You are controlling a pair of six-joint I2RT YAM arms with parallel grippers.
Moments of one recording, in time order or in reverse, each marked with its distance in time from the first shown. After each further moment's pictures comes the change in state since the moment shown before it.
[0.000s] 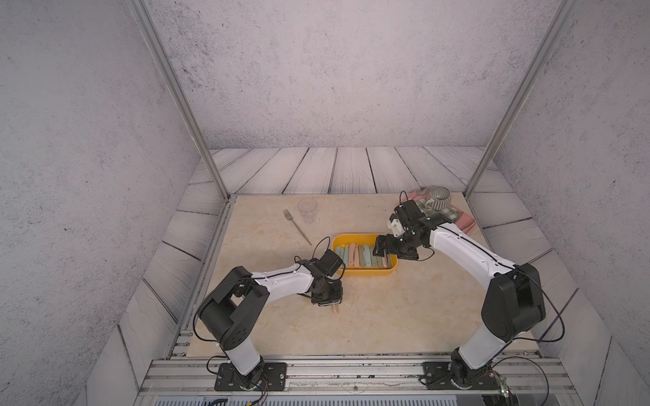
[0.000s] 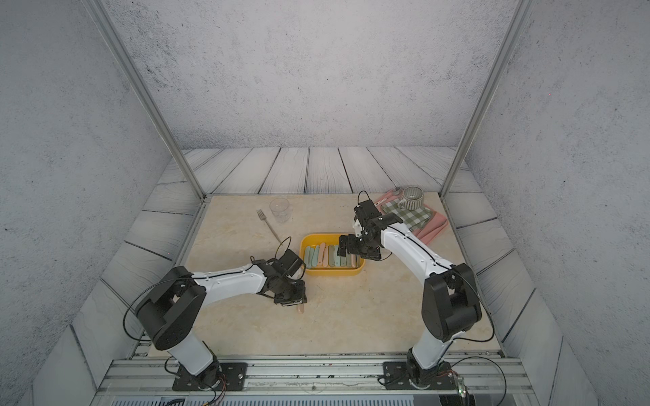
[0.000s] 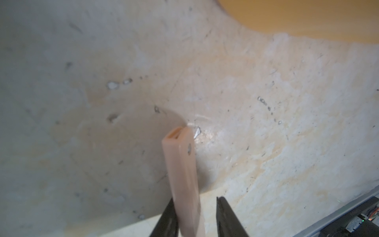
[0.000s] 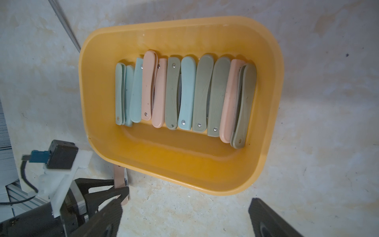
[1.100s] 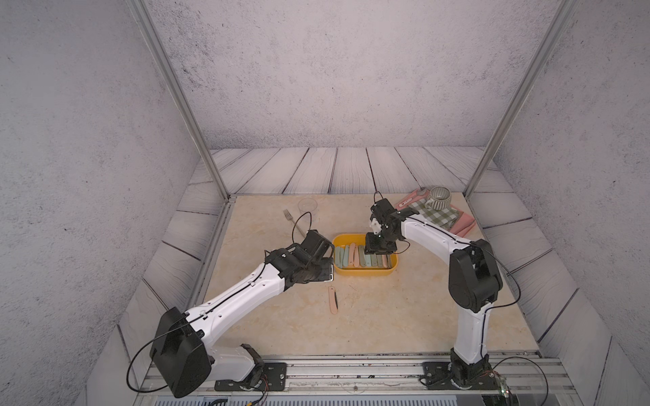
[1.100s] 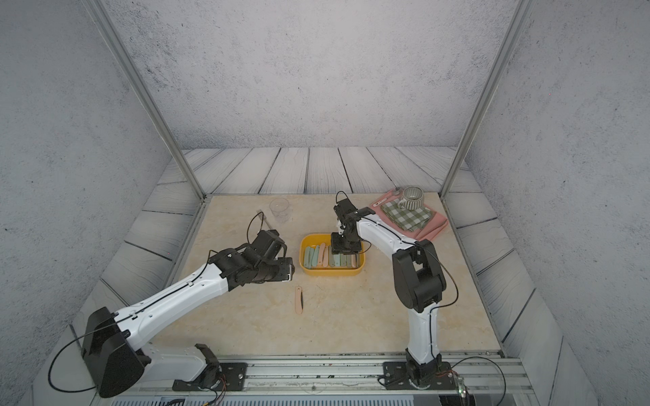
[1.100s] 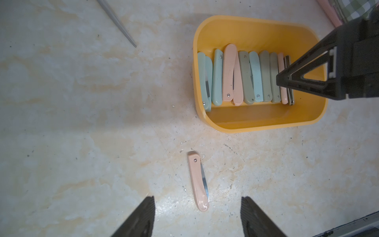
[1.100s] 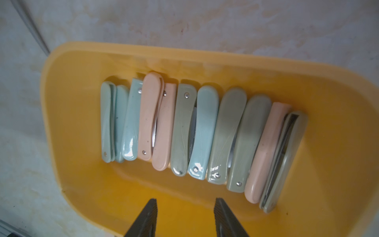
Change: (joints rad) left arm 0.016 -0.358 0.174 -0.265 -0.341 0.114; right arm 0.069 0.338 0.238 0.013 0.063 -0.003
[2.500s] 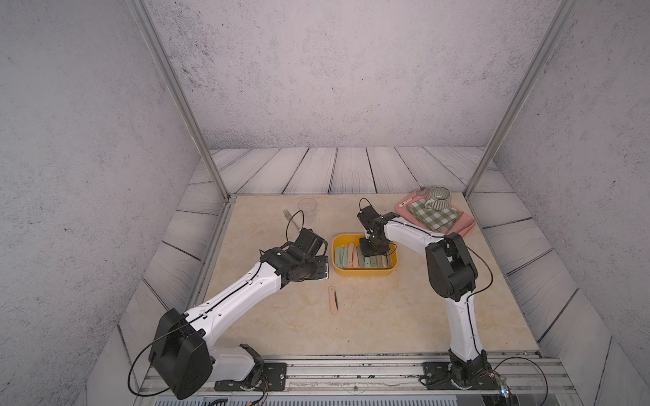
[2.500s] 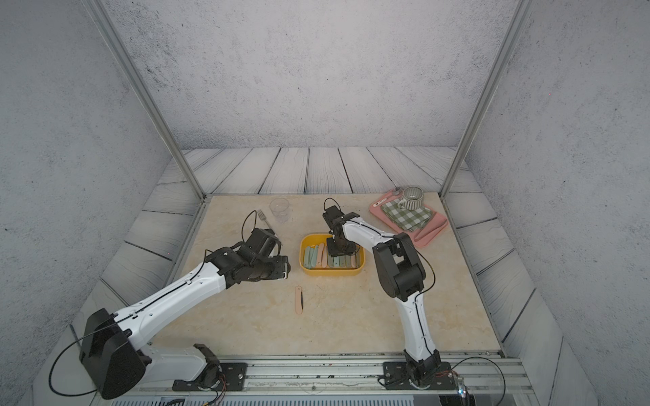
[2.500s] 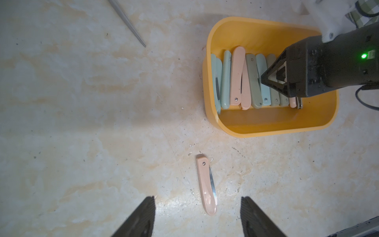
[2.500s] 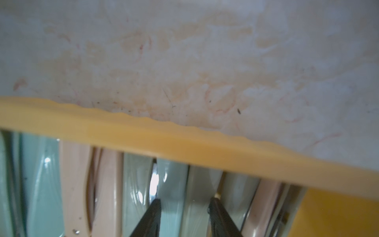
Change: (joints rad) left arm 0.071 -0.003 -0.030 0.021 0.044 0.037; right arm 0.048 0.166 0.069 0.051 0.240 -0.029
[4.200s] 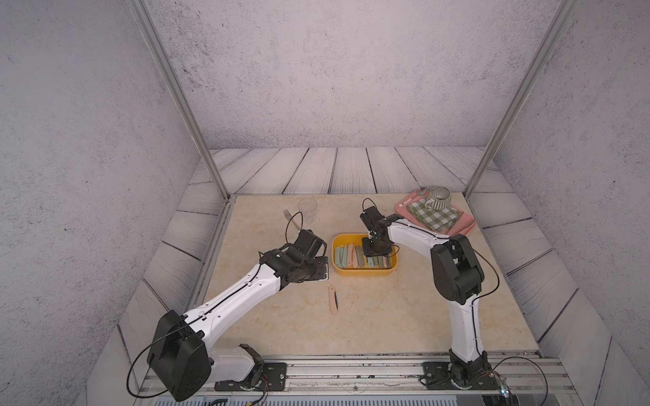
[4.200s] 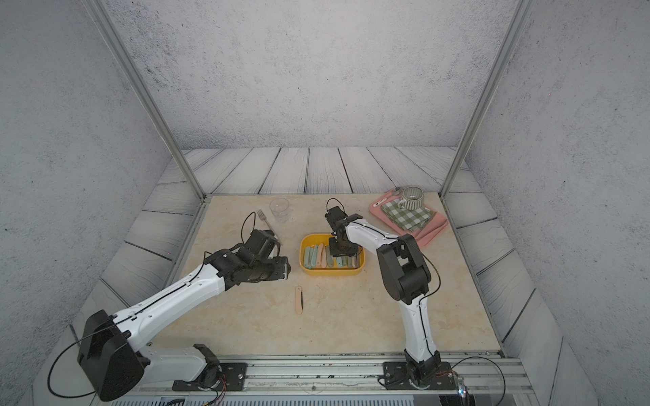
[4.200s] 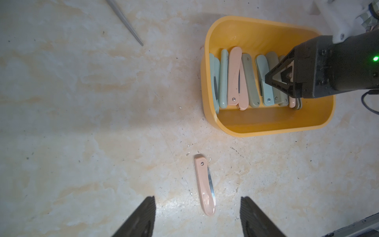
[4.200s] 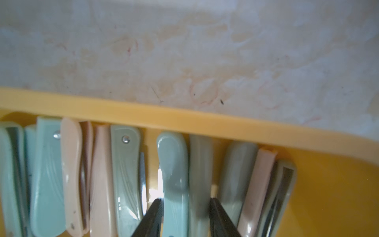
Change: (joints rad) left arm 0.001 -0.013 -0.023 0.028 0.011 -0.004; right arm -0.005 -0.062 -0.069 0.041 0.006 0.040
